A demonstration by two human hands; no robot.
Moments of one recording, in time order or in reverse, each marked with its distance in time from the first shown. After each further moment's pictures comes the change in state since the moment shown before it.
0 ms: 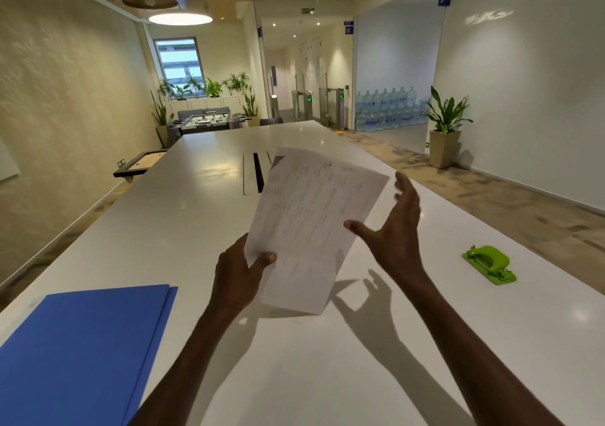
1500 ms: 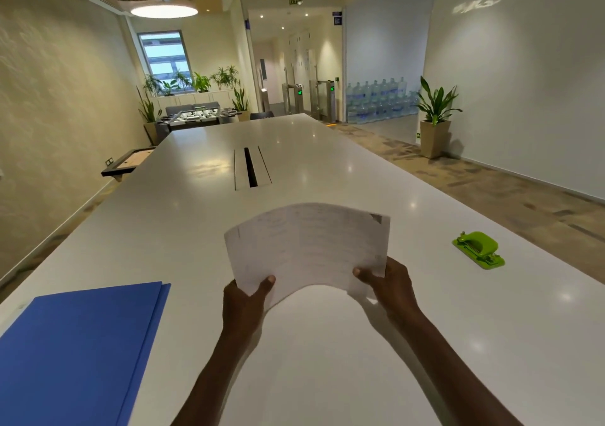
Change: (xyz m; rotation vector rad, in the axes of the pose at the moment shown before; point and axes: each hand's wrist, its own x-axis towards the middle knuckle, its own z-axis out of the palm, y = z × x) left_hand -0.047 -0.036 0.044 -0.411 0.069 -0.449; right_hand -0.076 0.072 0.003 0.363 -0.207 0.466
